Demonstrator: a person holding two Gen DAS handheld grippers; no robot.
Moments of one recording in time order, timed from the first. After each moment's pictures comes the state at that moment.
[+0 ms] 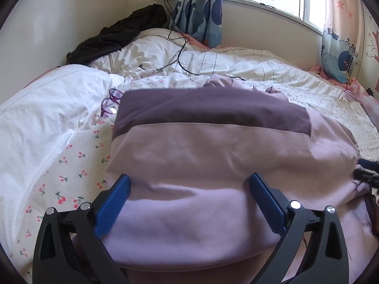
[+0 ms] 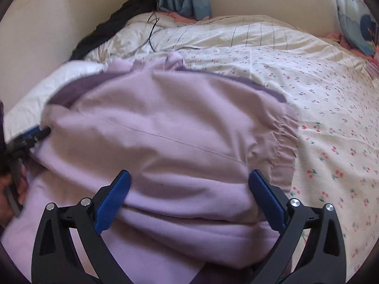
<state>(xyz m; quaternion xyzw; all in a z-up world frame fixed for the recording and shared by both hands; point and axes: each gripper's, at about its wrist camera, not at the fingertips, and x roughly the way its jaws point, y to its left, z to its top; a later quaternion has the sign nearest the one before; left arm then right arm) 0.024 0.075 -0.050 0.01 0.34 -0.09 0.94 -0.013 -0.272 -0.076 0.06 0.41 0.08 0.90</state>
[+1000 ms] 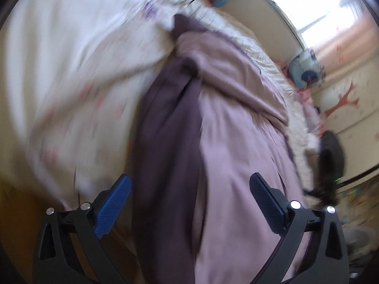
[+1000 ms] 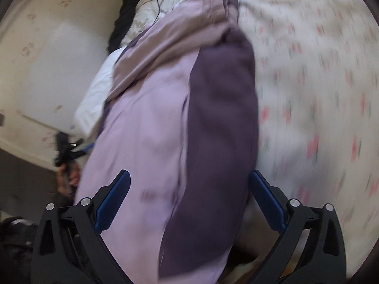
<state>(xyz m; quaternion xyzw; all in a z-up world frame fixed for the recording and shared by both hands) -0.151 0.271 -0.058 -0.23 0.53 -0.24 0.78 -0.252 -0.360 -0.080 0.30 0.53 0.21 0.76</state>
